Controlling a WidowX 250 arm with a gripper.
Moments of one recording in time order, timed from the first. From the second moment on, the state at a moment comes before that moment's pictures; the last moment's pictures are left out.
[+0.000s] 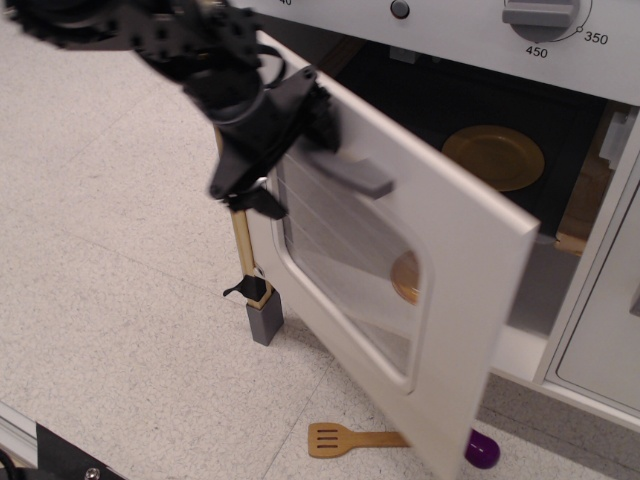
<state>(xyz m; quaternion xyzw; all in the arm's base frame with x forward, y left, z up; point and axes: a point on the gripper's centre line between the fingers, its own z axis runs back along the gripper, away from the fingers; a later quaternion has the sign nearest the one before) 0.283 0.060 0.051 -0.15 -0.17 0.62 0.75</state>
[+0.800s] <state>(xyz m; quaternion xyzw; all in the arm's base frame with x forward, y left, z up) 0.288 0.033 0.140 -0.15 -0.09 0.67 0.72</state>
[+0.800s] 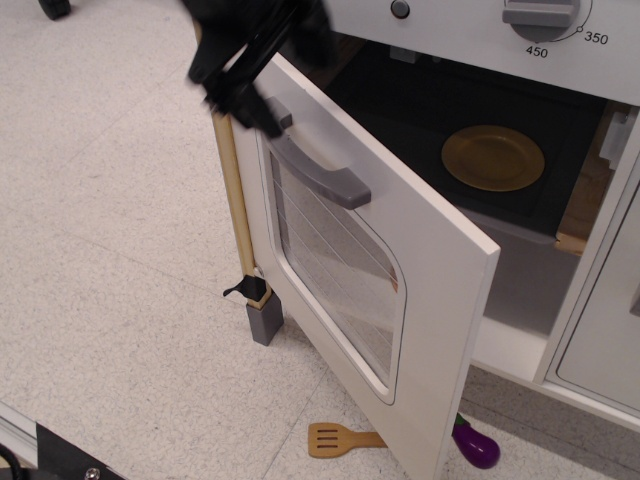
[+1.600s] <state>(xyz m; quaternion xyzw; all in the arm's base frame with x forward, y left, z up) 0.259 -0.025 0.071 -0.06 -0.02 0.63 0.77</state>
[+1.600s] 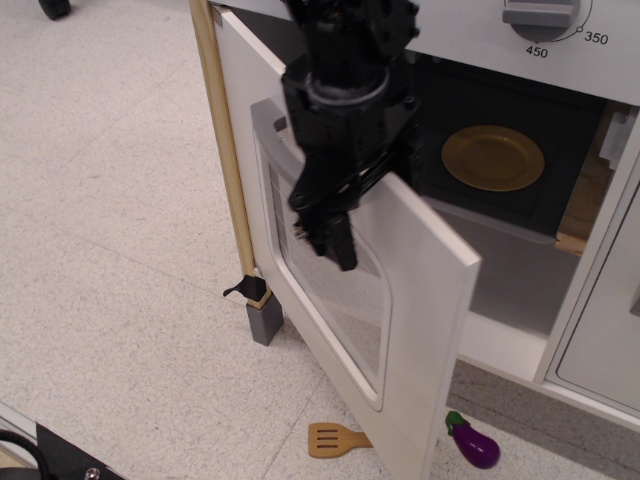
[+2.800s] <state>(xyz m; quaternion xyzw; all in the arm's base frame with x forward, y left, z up) 0.196 0.136 0.101 -0.05 -0.05 0.54 0.84</state>
